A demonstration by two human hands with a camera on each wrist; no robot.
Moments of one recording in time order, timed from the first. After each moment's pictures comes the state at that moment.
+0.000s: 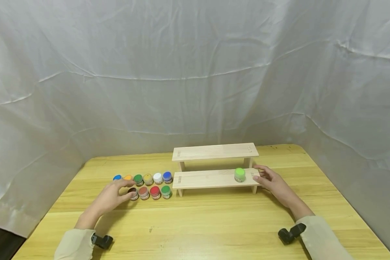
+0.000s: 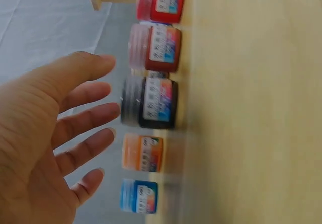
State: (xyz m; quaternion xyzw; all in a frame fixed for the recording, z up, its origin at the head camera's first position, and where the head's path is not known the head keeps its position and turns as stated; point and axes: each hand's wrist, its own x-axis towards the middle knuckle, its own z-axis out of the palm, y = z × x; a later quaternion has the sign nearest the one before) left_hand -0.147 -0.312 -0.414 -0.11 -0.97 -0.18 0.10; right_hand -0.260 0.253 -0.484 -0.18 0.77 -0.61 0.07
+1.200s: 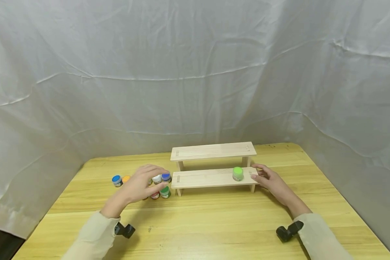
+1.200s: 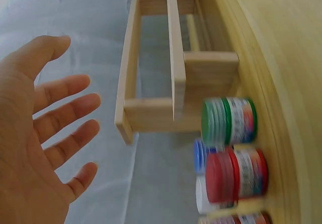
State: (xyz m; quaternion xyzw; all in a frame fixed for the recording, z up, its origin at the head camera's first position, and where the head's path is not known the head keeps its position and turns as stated) left_hand -0.167 -0.211 -0.362 -0.28 -0.94 -0.17 0.11; right_hand -0.263 0.246 -0.482 -0.19 0.77 -0.60 0.06
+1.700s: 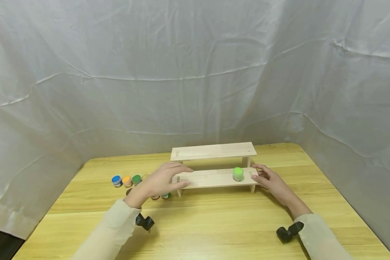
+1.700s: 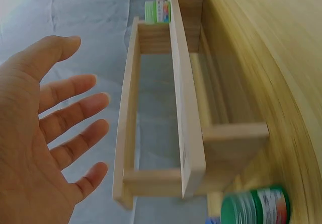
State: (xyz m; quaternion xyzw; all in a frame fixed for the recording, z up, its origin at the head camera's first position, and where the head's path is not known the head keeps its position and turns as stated) left_hand -0.195 -0.152 -0.356 -0.34 -0.93 -0.14 0.04; right_hand -0.267 0.248 -0.487 -0.19 0.79 -0.59 0.06
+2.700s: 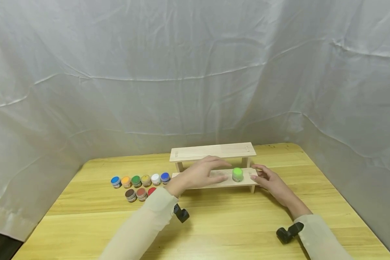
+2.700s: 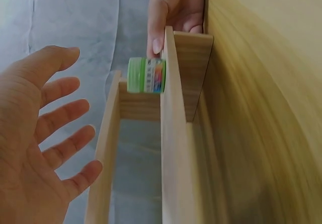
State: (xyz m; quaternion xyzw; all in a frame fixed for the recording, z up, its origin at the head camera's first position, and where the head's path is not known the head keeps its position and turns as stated) left_hand -0.232 -0.049 -0.362 -0.40 -0.90 -0.15 0.03; right_hand -0.260 0.247 -0.482 -0.19 0.78 -0.59 0.06
